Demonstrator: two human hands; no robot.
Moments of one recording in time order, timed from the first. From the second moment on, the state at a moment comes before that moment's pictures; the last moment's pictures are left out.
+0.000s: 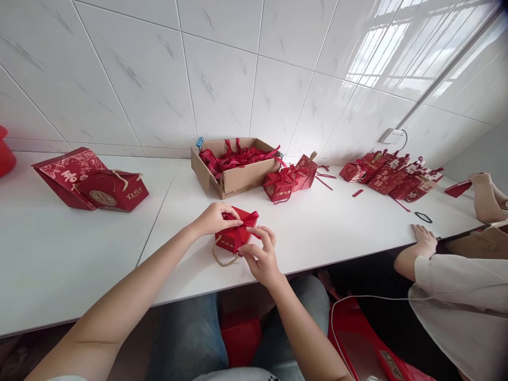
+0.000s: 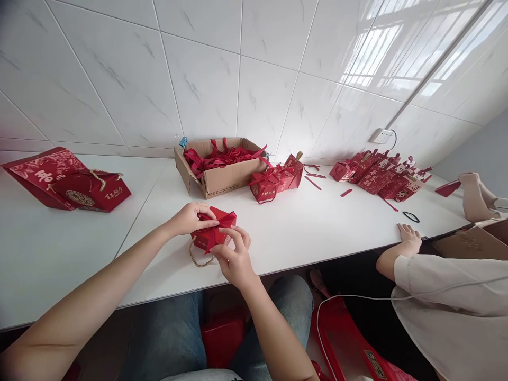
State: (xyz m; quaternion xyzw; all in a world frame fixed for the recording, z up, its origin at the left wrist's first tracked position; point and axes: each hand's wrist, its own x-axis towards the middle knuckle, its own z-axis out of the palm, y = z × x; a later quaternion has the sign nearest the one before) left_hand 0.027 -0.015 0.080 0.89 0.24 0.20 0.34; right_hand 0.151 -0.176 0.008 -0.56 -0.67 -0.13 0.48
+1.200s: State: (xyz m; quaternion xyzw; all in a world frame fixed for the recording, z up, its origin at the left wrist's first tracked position) left_hand 0.028 -0.021 0.089 0.92 0.25 0.20 0.24; right_hand 0.175 -0.195 0.056 -0.51 -0.67 -0.07 0.53
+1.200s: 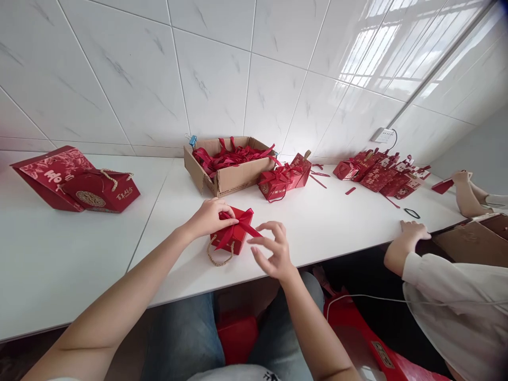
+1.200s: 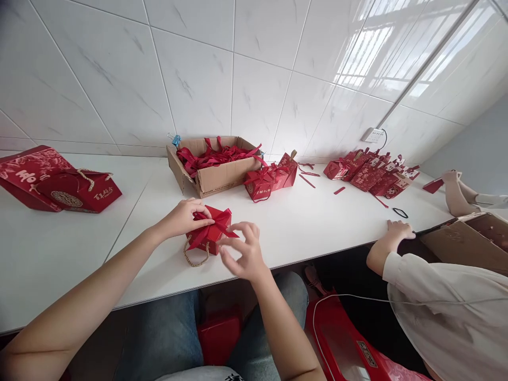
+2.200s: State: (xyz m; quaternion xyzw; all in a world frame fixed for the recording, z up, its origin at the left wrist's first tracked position) left_hand 0.034 -0.016 0.071 0.87 0.34 0.22 0.29; right_hand 0.168 -0.172 0.050 -0.65 -0.60 0.16 0.43
